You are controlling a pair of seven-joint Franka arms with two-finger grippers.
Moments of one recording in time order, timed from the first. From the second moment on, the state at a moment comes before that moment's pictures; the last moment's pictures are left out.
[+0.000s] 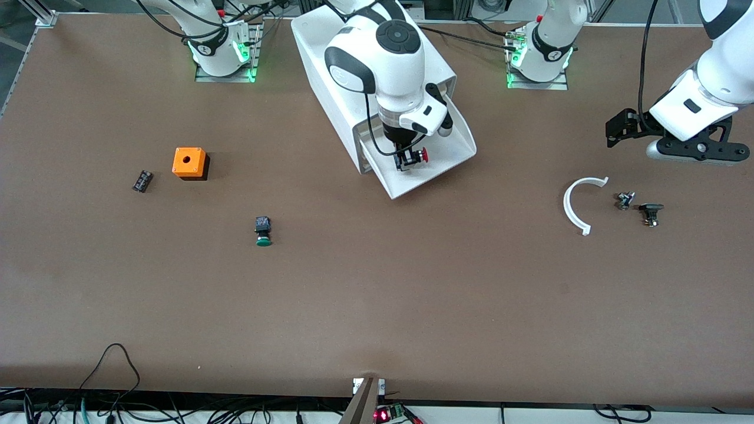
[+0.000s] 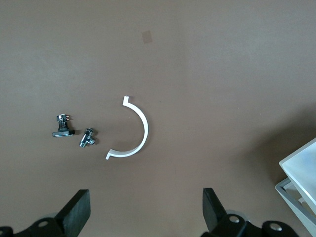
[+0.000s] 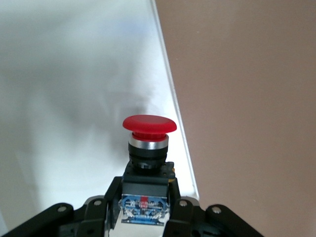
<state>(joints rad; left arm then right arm) 0.12 -0.06 -0.19 -1.77 0.04 1.64 0.03 0.64 0.64 0.38 -1.36 -0.33 2.06 -0.78</state>
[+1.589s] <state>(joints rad) 0.11 0.02 -0.21 -1.85 -0.06 1.70 -0.08 0.66 0.52 0.21 -1.27 -0.34 2.09 -0.46</state>
